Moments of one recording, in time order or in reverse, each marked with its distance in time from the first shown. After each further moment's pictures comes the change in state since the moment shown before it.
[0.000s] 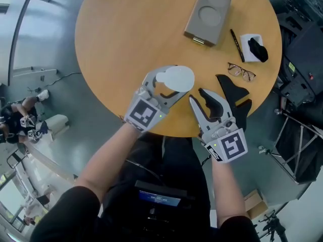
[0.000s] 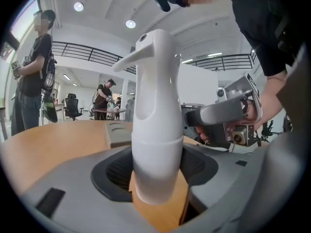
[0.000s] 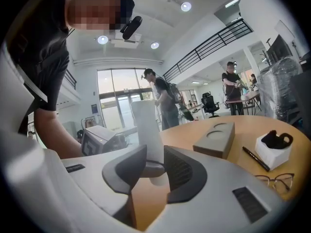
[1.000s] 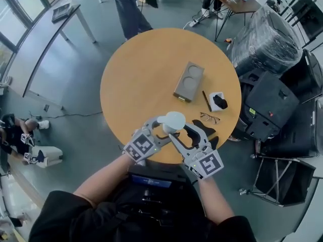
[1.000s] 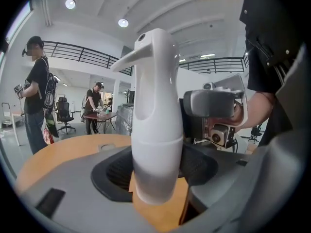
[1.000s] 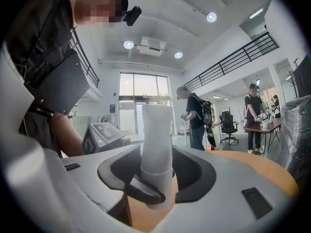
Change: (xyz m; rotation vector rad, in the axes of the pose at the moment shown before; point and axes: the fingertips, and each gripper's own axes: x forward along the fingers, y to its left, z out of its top) left arm -0.138 -0.089 0.225 0.016 0.027 -0.093; right arm -0.069 0.161 0.240 -0.195 -0.089 0.154
